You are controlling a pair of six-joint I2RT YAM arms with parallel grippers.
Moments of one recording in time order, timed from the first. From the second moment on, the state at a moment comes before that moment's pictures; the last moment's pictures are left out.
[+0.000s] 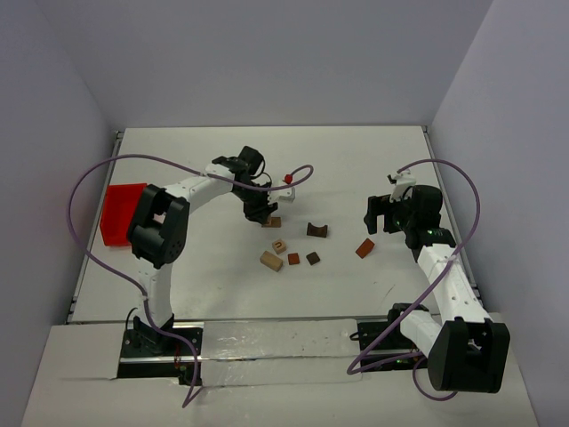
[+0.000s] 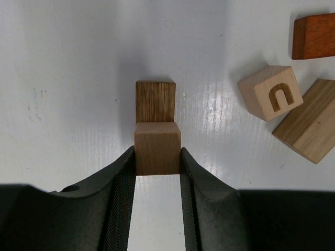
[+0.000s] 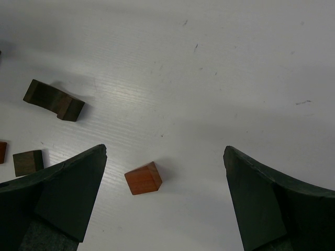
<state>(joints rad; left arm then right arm) -0.55 2.05 1.55 -0.77 0.50 0.95 -0.08 0.99 0.63 -0.29 -0.31 -0.14</state>
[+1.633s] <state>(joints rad) -0.44 1.70 1.54 -0.85 0.59 0.92 -0.05 0.95 0.64 -0.31 -0.48 -0.22</state>
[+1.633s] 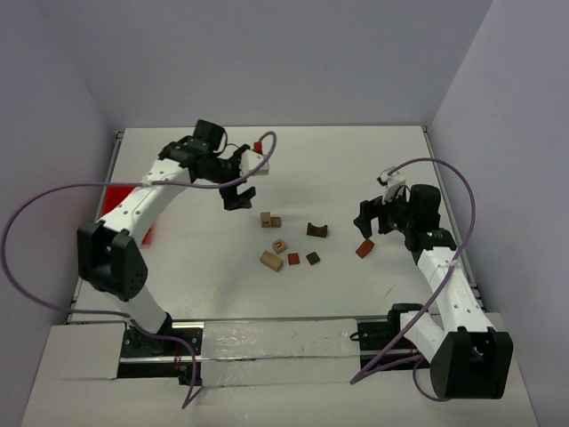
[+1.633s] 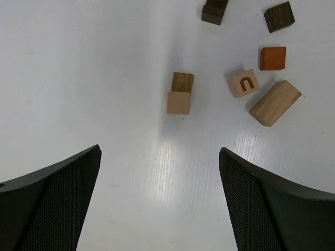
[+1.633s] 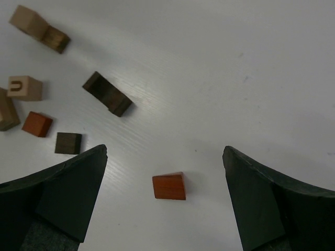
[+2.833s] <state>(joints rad) -0.21 1.50 1.22 -0.91 0.90 0.91 0.62 1.77 1.28 -0.74 -0.64 -1.35</state>
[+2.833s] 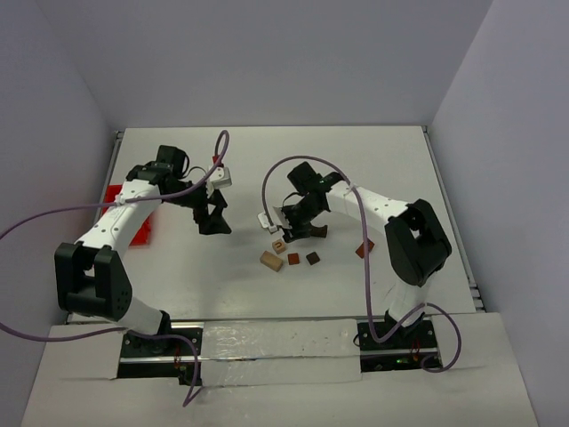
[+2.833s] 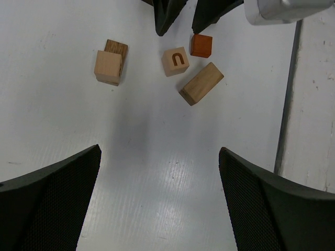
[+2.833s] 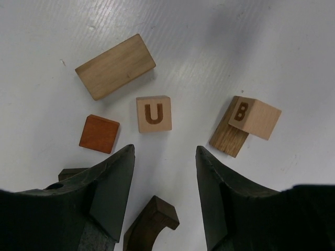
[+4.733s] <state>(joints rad) -0.13 1.56 1.17 -0.82 0.96 0.92 0.71 1.93 1.33 -0.74 -0.56 -1.31</state>
